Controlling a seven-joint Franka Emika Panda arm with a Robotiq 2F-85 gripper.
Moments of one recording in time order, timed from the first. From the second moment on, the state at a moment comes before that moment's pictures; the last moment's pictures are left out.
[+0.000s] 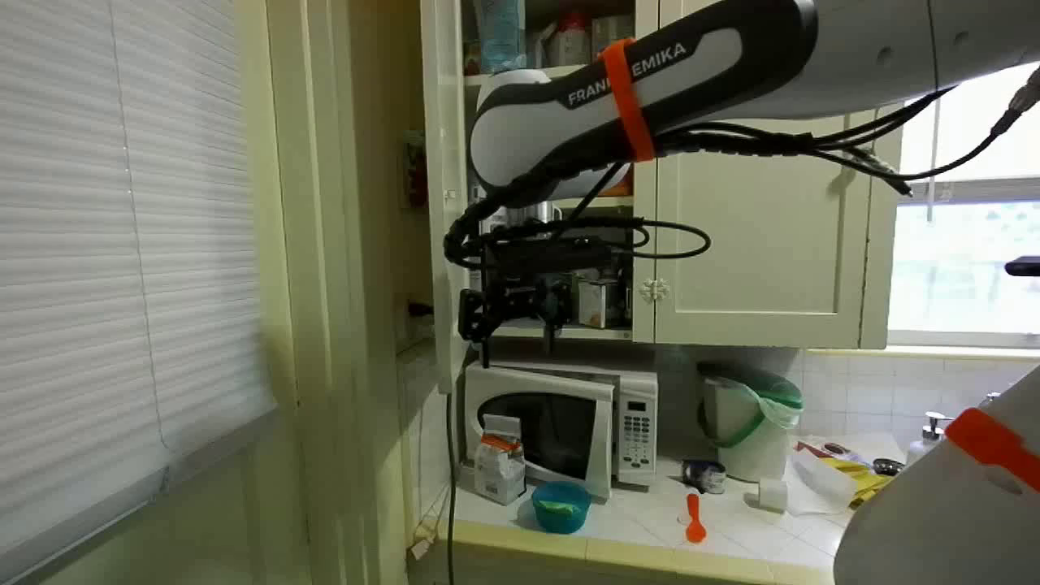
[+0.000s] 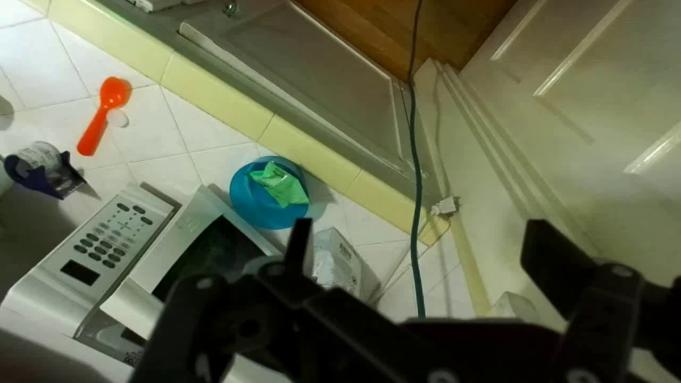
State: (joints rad) arm 0.02 -0.57 0.32 -2.28 0.00 1.89 0.49
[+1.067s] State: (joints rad) arm -0.06 -0.50 0.29 -2.22 -0.13 2.02 0.62
